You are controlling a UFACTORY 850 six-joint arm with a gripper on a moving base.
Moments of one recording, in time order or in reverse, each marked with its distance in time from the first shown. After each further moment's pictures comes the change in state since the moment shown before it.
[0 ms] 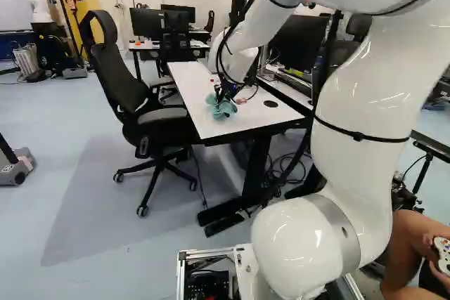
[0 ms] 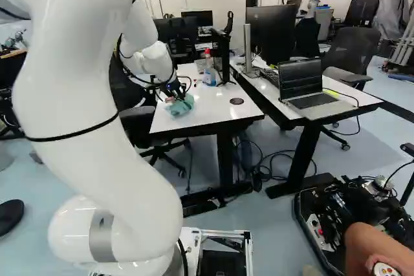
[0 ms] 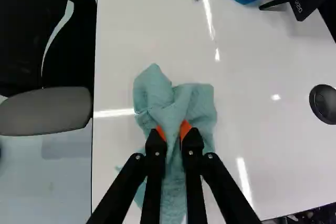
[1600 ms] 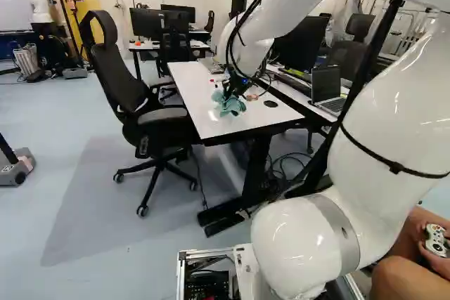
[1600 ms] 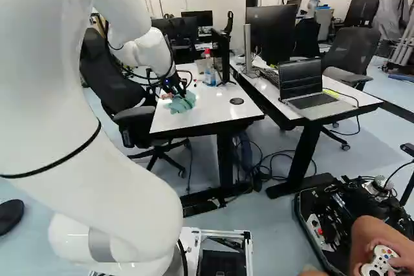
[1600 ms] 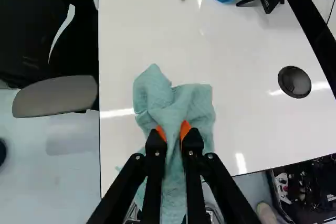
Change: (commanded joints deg) arm -2.4 9.3 4.5 0.2 -4.9 0.0
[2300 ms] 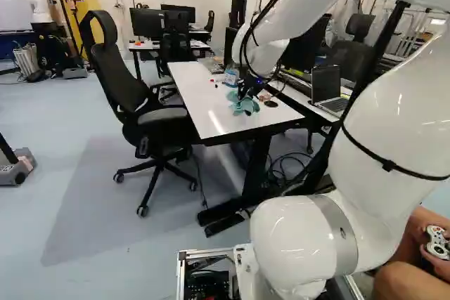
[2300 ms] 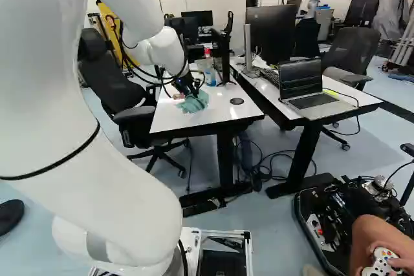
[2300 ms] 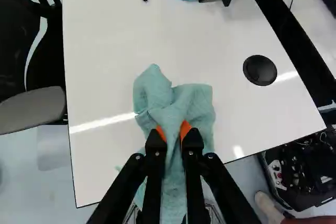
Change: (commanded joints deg) arm -7.1 0.2 0.2 0.0 0.4 0.0
